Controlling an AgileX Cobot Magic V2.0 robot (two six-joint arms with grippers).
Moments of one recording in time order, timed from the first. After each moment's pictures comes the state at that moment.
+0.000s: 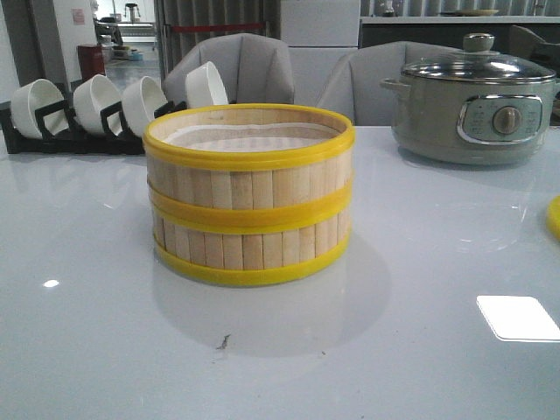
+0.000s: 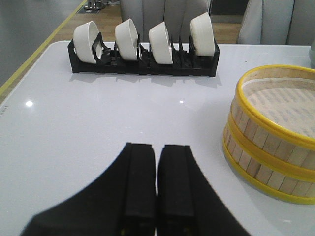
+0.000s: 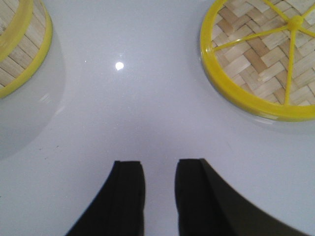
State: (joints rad) left arm -0.09 0.47 -0.46 -0.12 0.35 0.06; right arm -0.03 0.81 -0.65 0.13 0.71 0.01
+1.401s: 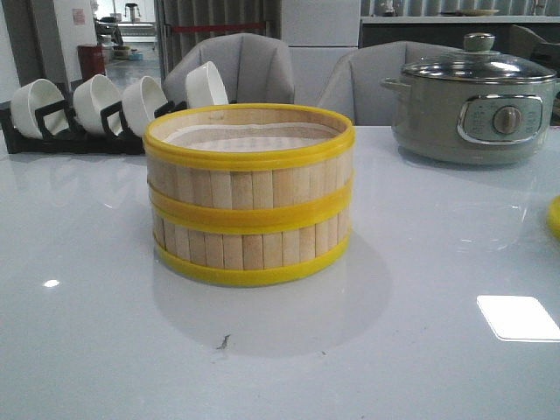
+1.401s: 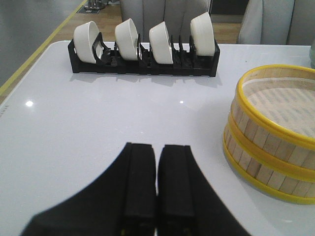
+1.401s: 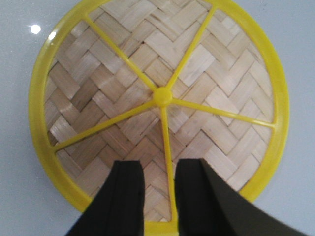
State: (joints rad) left arm -0.09 0.47 -0.46 -0.12 0.35 0.06; right arm -0.32 1.64 -1.11 -0.01 0.58 0.02
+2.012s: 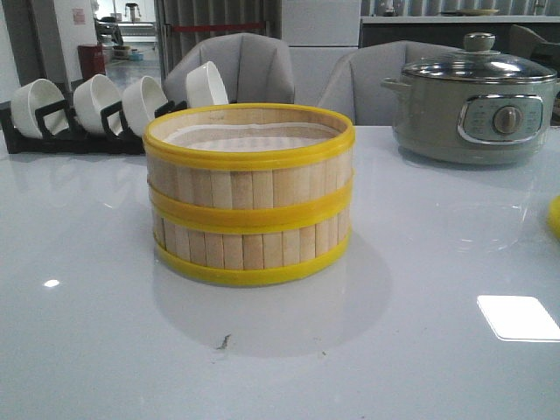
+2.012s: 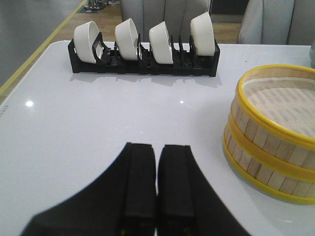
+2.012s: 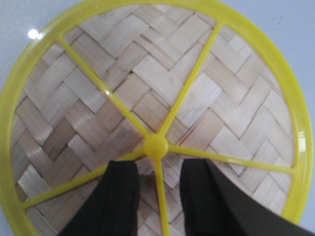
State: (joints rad) left arm -0.09 0.47 -0.46 -0.12 0.35 0.06; right arm -0.33 1.78 -1.16 0.00 0.48 0.02
